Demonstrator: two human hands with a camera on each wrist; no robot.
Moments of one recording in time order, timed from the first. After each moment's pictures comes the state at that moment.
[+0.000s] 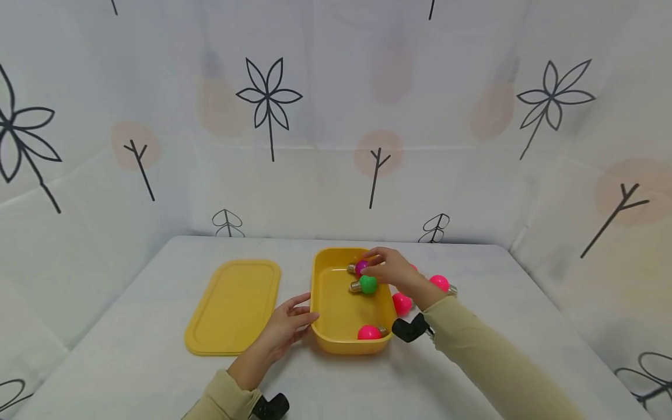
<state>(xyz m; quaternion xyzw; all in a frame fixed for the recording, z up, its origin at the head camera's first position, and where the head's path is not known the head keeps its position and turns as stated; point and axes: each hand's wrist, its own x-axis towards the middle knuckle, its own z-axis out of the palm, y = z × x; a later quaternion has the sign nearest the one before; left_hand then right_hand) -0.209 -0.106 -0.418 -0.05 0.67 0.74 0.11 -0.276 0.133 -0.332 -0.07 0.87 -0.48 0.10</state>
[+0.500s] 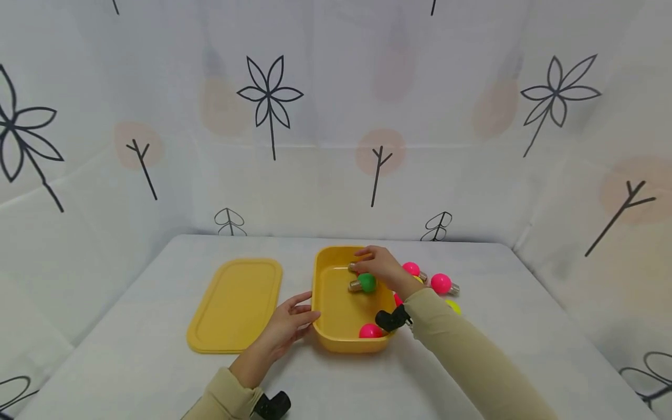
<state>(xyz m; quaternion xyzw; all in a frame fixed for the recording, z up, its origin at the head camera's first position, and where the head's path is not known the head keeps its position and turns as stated) -0.208 -0.105 -0.415 -0.06 0.67 0.73 0.11 -0.300 0.114 -0.349 -0.05 0.83 -0.54 0.13</state>
